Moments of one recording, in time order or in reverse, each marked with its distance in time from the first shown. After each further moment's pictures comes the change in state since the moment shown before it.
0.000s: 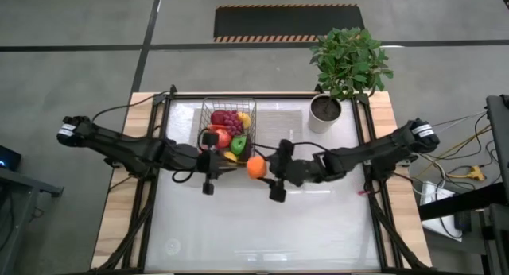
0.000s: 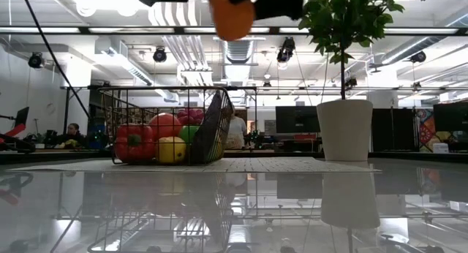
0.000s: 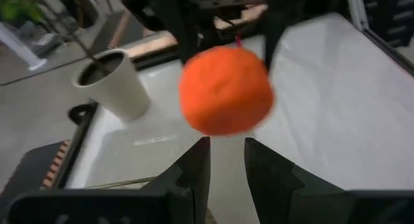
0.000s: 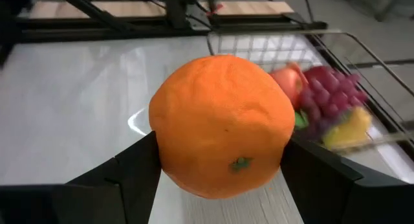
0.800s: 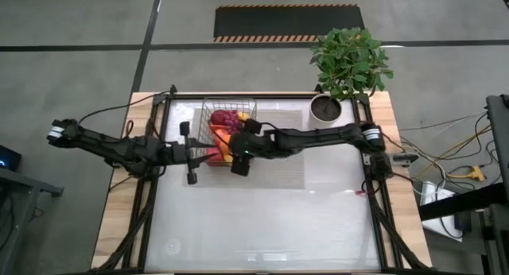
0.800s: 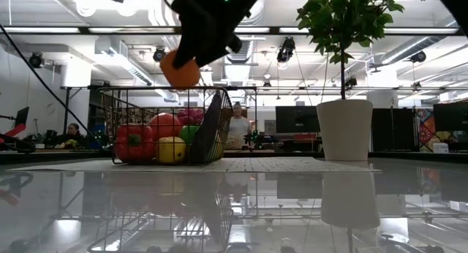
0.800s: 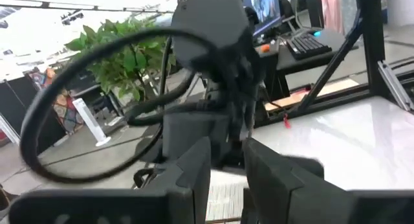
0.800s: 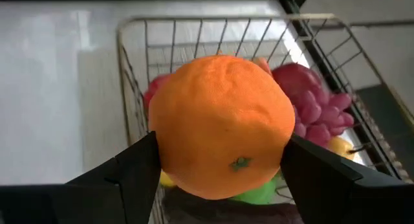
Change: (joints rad) left arm 0.001 -0.372 -0.365 0.456 -0.098 0.186; right arm -0.251 0.474 0.584 -0.290 -0.099 -0.126
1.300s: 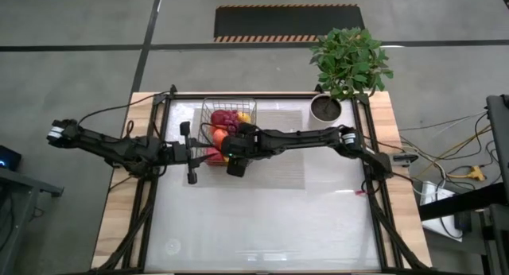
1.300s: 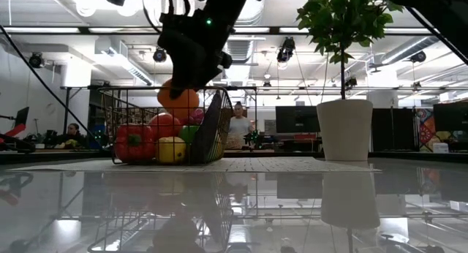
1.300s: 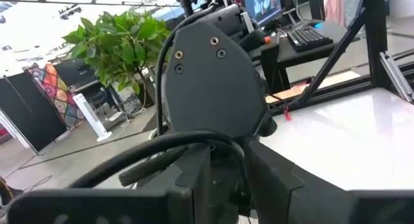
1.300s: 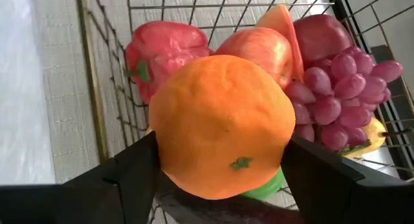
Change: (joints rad) left arm 0.001 -0.007 -0.006 -0.023 -0.001 0.001; right arm -0.024 0.232 0.298 -0.300 0.002 0.021
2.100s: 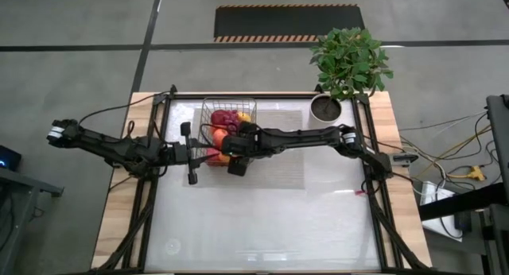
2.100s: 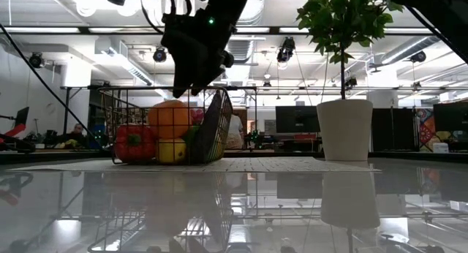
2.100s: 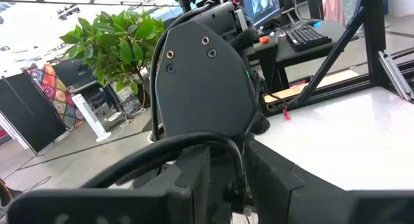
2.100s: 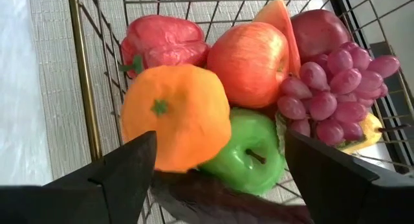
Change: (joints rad) left arm 0.000 0.008 0.000 0.004 0.002 0.002; right arm -0.007 -0.005 0.005 -0.019 -0.004 0.000
